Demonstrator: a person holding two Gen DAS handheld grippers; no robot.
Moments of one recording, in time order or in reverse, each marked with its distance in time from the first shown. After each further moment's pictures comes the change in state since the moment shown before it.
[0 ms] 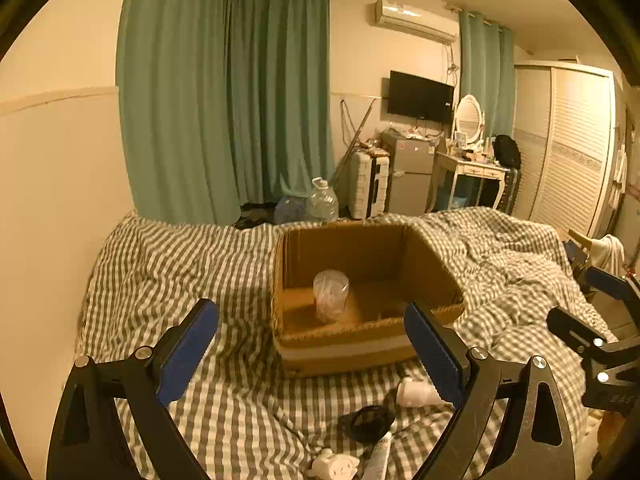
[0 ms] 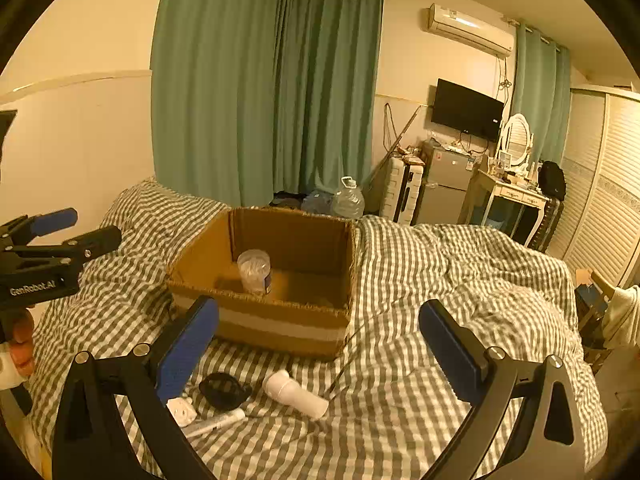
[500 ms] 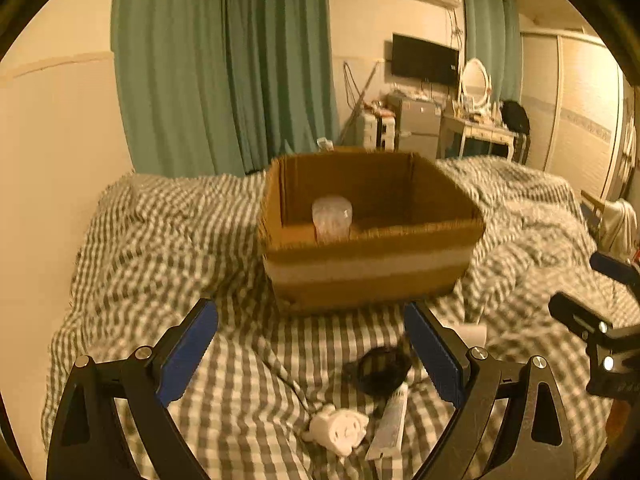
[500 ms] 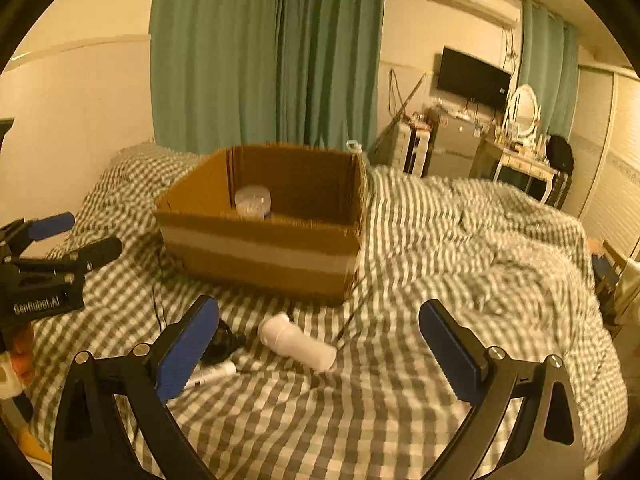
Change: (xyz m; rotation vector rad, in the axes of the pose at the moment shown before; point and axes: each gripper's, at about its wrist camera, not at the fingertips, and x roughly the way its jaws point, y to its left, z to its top) left arm 0.040 -0.019 -0.080 0.032 0.121 0.029; right arm 0.047 -0.002 -0.077 0.012 0.115 0.019
